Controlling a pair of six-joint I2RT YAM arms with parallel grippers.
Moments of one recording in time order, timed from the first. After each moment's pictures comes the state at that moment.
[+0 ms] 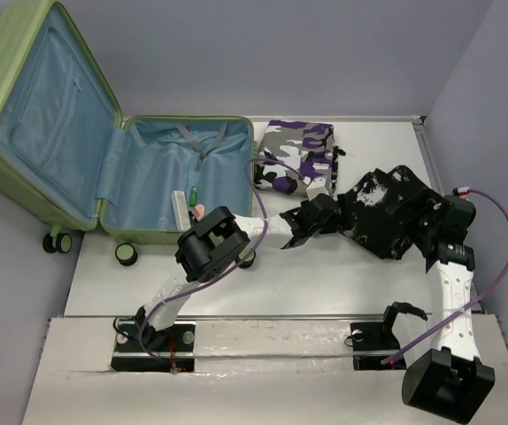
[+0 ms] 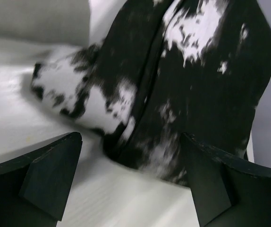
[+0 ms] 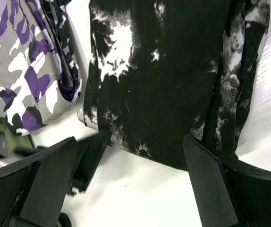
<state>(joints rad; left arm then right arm) -1.03 2.20 1.43 0.25 -0.19 -0.94 -0.34 0.81 0.65 -0.46 -0.22 0.62</state>
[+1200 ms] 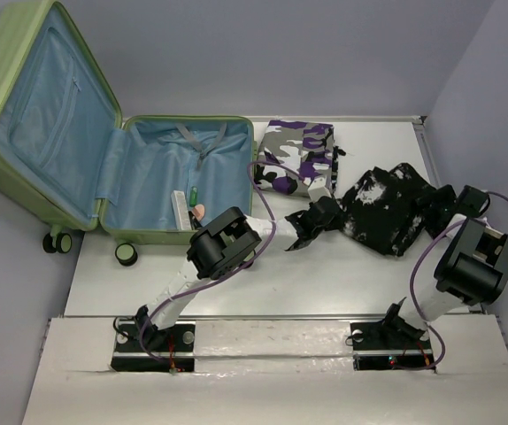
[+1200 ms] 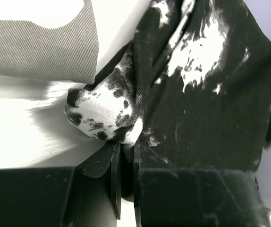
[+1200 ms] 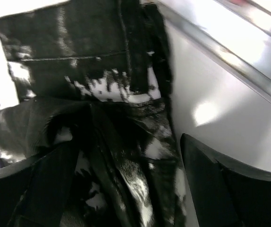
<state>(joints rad) -1.03 2.34 1.54 0.38 -0.28 -0.96 -0.60 1.59 0.76 0.04 -0.24 0.66</state>
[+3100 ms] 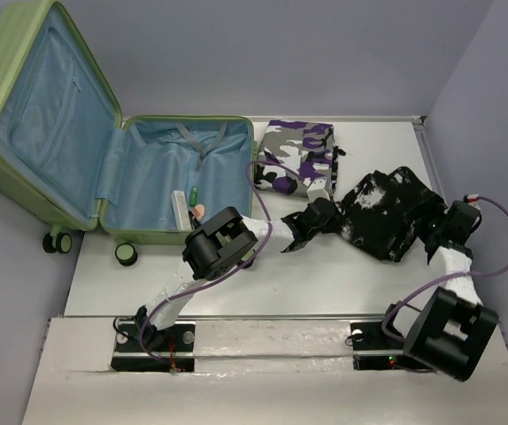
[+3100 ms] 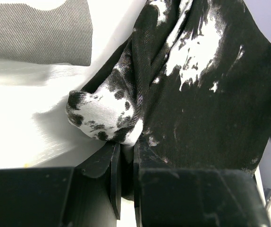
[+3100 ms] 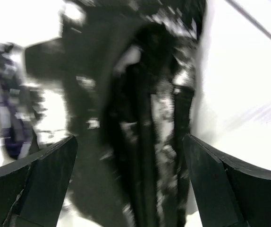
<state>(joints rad) -1.03 2.29 1.46 0.42 -0.23 -0.91 -0.52 1.04 0.51 -0.05 -0.21 0.53</state>
